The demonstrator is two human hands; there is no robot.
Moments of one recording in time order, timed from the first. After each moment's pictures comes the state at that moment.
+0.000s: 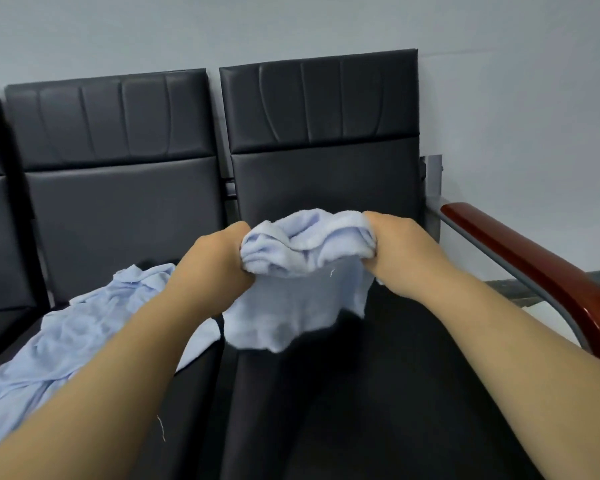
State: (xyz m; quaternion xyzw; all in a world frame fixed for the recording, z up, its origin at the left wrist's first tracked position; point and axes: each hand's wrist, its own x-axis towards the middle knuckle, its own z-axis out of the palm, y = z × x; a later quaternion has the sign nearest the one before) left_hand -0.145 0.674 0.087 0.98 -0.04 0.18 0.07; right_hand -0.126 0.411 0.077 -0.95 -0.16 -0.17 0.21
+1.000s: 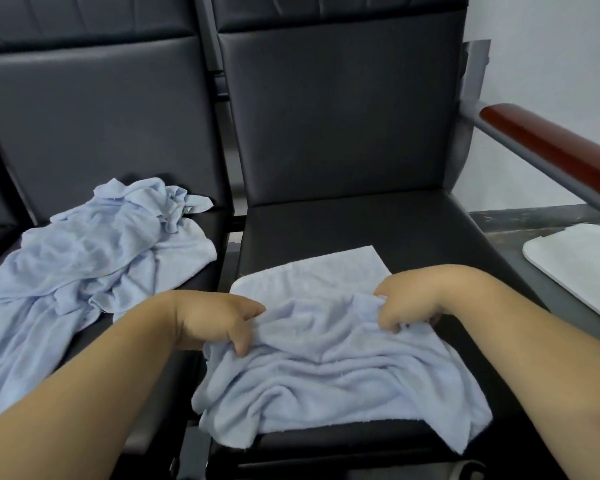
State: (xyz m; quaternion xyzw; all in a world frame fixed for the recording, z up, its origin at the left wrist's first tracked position) left_hand -0.175 0.720 -0.077 0.79 -0.01 -0.47 0.40; right_hand -0.133 0.405 -0.062 -0.90 -0.07 0.41 0.13
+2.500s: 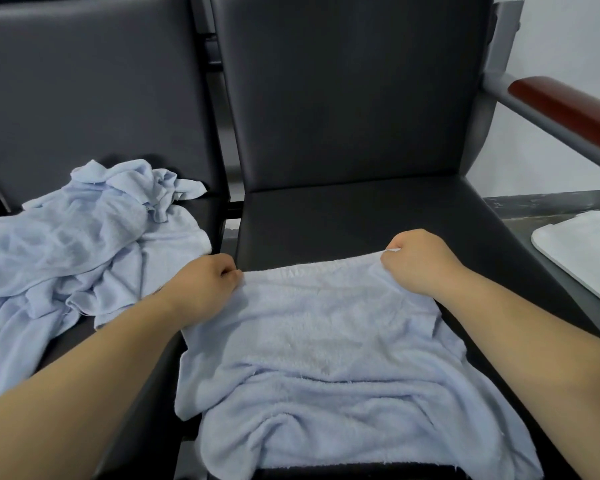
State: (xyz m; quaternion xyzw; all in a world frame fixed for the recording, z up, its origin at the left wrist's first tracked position) left_hand -0.131 0.740 -0.110 0.96 0.07 -0.07 0.25; right_hand -0.089 0.414 -0.110 -0.95 0.07 0.07 0.31
